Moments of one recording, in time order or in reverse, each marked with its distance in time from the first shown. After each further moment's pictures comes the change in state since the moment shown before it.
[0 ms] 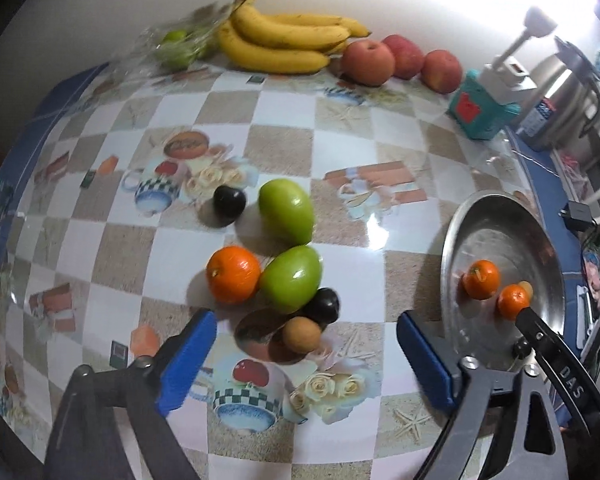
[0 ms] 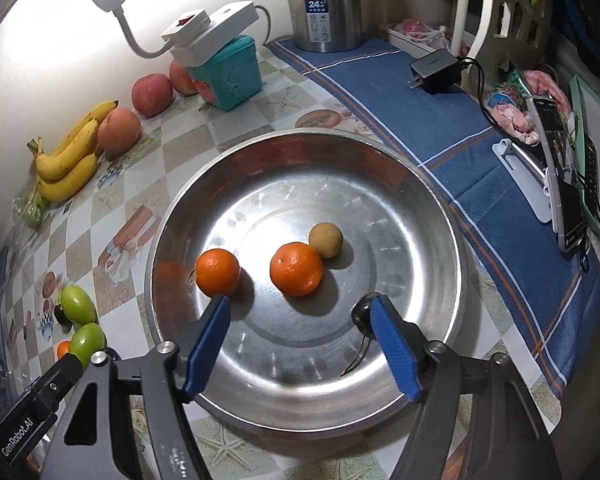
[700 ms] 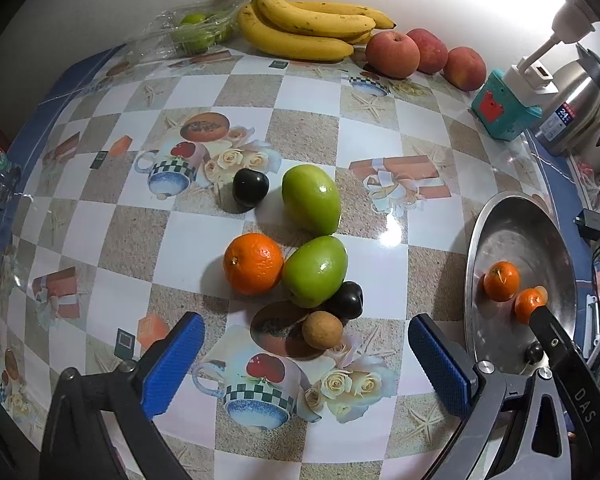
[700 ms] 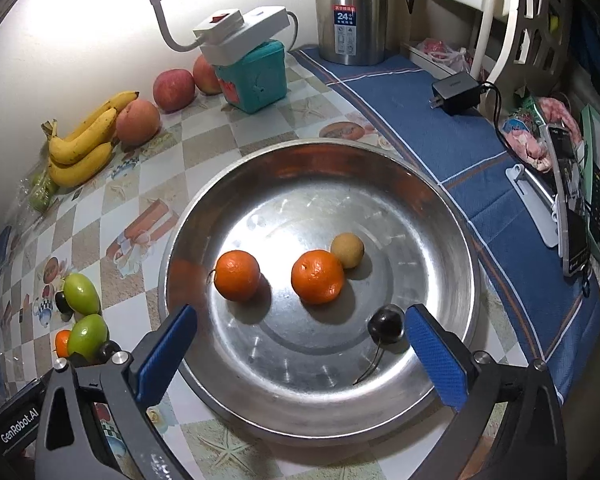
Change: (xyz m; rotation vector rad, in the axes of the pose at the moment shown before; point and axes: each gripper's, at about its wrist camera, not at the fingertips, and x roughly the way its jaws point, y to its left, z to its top) left arm 0.008 0.010 -0.002 -0.038 0.025 0.027; right arm -0.003 0.014 -0.001 -0.079 -0.042 0.006
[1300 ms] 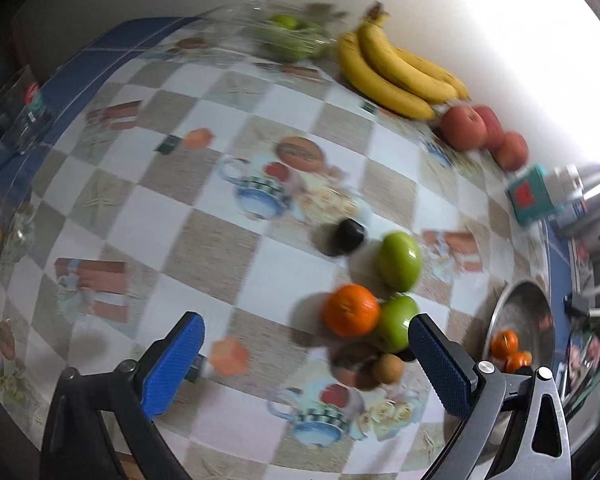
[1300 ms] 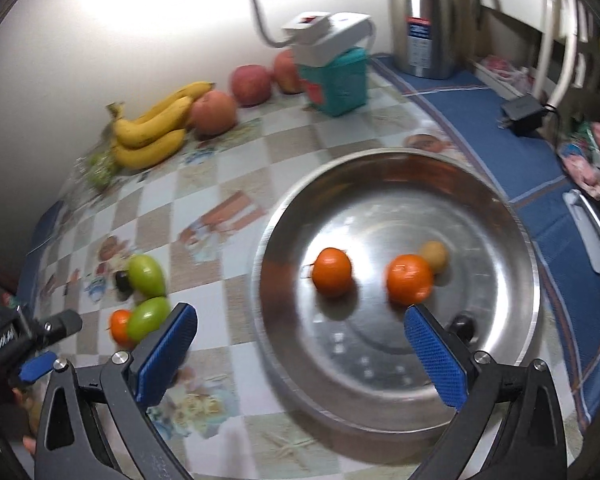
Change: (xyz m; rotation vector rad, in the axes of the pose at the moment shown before) left arm -0.020 0.099 0.021 -0.241 -0.045 -0.064; right arm -0.010 0.042 -0.008 -0.109 -0.016 0.202
